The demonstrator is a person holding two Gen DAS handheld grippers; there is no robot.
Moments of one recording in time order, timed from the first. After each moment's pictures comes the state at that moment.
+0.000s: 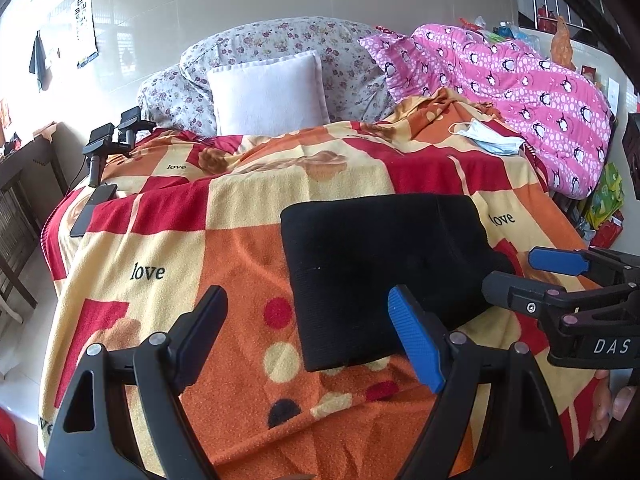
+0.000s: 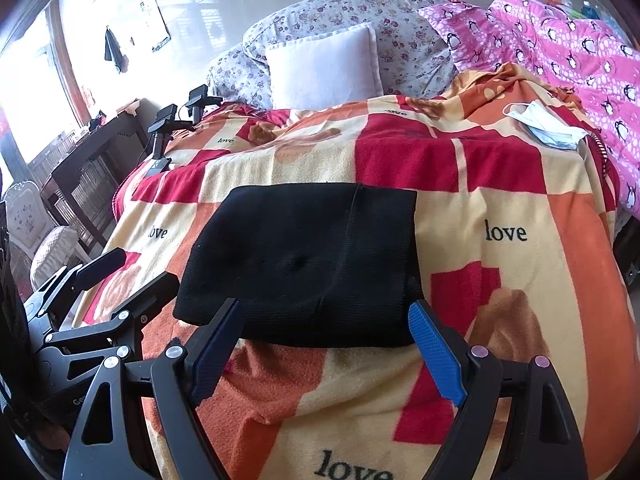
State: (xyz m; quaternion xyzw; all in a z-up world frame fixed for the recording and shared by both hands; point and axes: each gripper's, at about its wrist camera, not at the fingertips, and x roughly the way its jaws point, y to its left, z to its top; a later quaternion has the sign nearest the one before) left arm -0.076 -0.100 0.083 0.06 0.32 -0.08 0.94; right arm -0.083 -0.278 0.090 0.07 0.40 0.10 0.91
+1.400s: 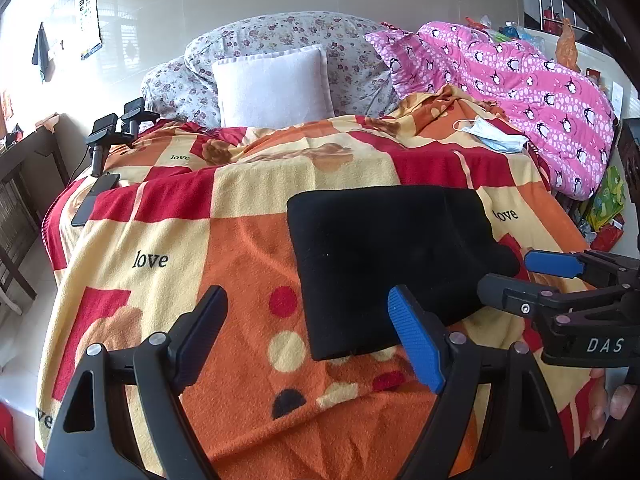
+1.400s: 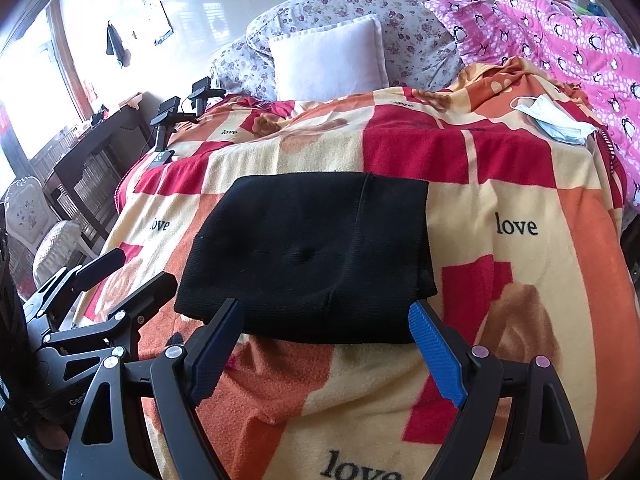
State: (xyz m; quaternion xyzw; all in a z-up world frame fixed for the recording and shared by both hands) left arm -0.077 -0.090 0.077 0.05 0.33 -0.08 0.94; right arm -0.079 -0.271 0.081 0.07 0.42 0.11 0.90
